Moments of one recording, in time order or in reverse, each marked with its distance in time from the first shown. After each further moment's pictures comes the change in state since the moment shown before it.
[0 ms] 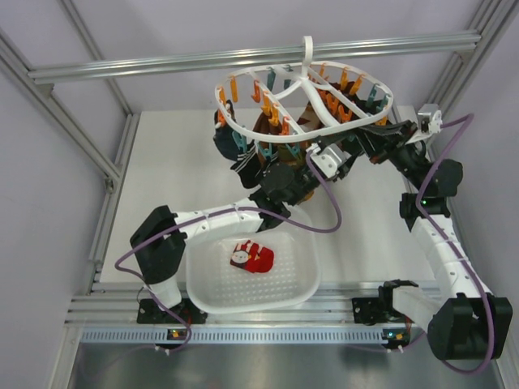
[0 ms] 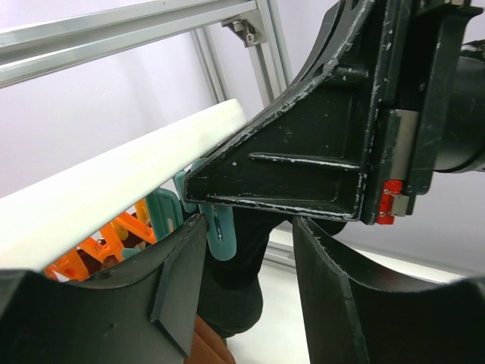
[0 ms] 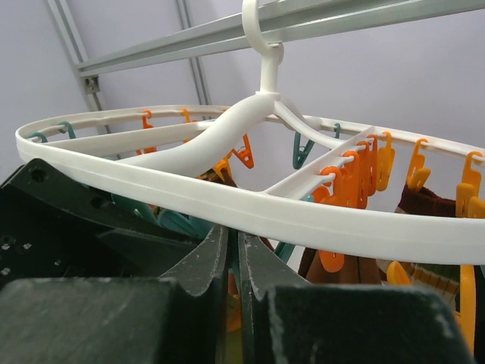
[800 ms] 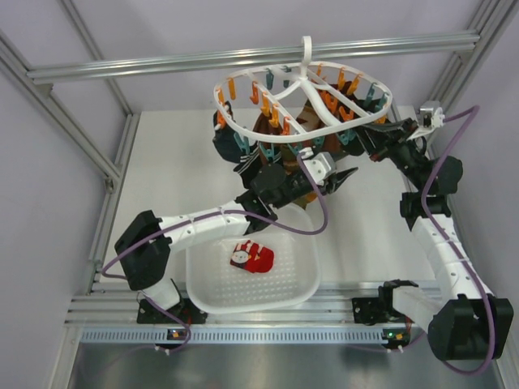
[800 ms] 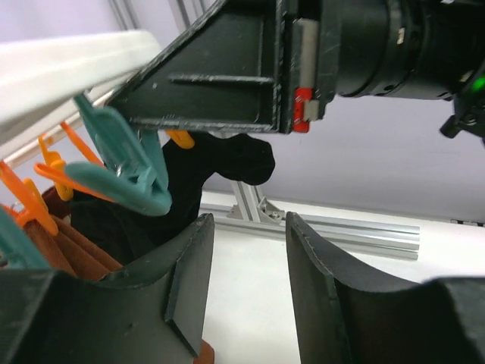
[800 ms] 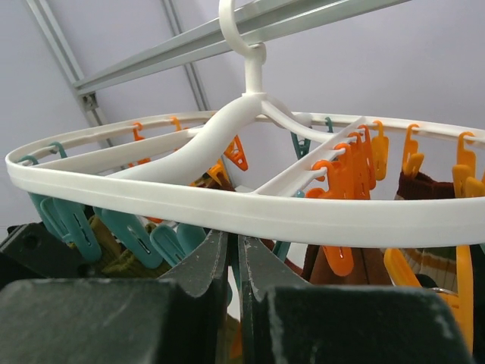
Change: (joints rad) left arm 0.030 -0.104 -0.108 -0.142 0.184 -0.120; right arm 0.003 -0.003 0.019 -0.067 0.056 0.055
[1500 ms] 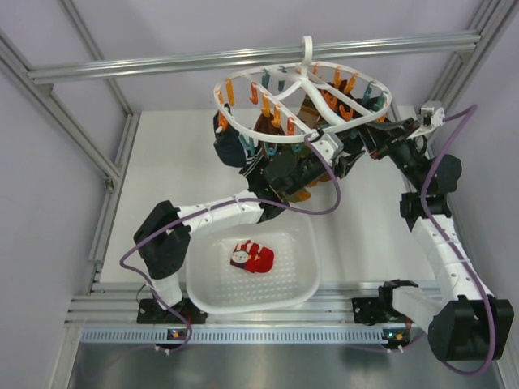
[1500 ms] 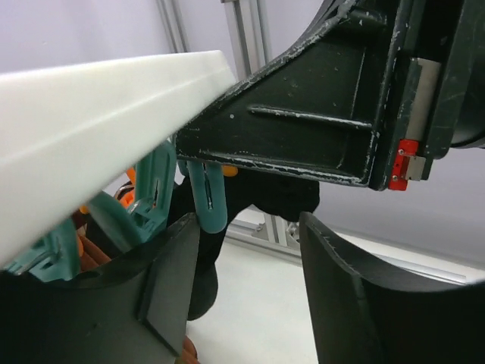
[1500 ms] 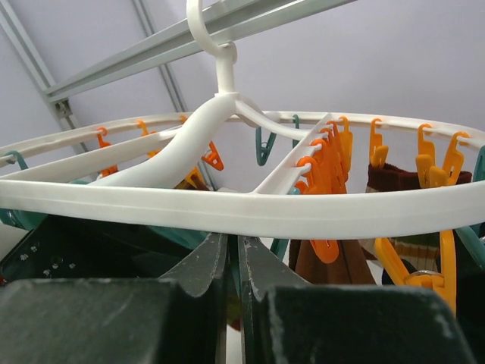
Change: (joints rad) left arm 0.032 0.158 0.169 0.055 -0.083 -0.040; right arm 0.001 -0.003 0.000 -0.047 0.065 -0.039
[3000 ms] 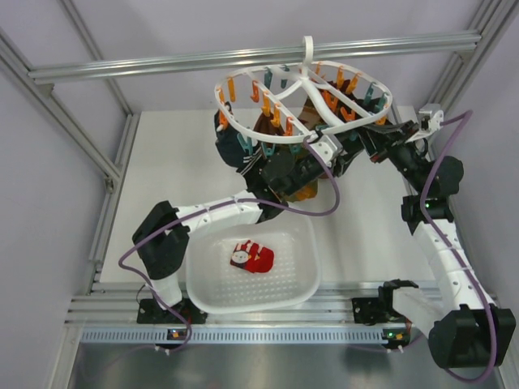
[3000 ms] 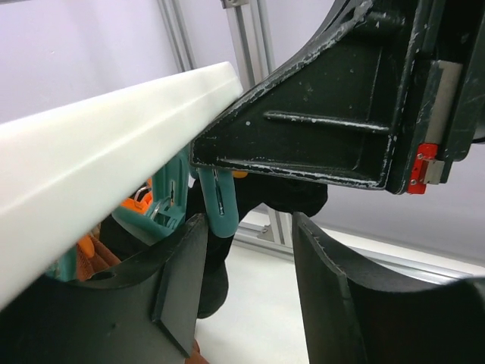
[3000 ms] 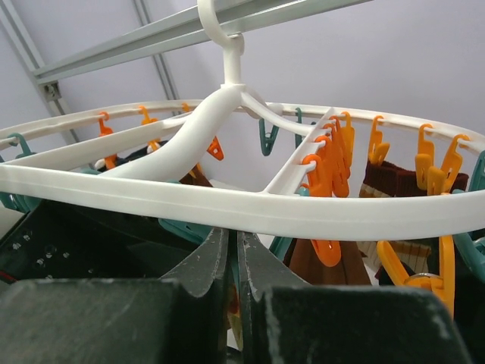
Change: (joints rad) left arm 0.002 -0.022 -0.023 0.004 0.020 0.019; right arm 0.008 -0.045 0.000 -0.073 -0.007 -0.089
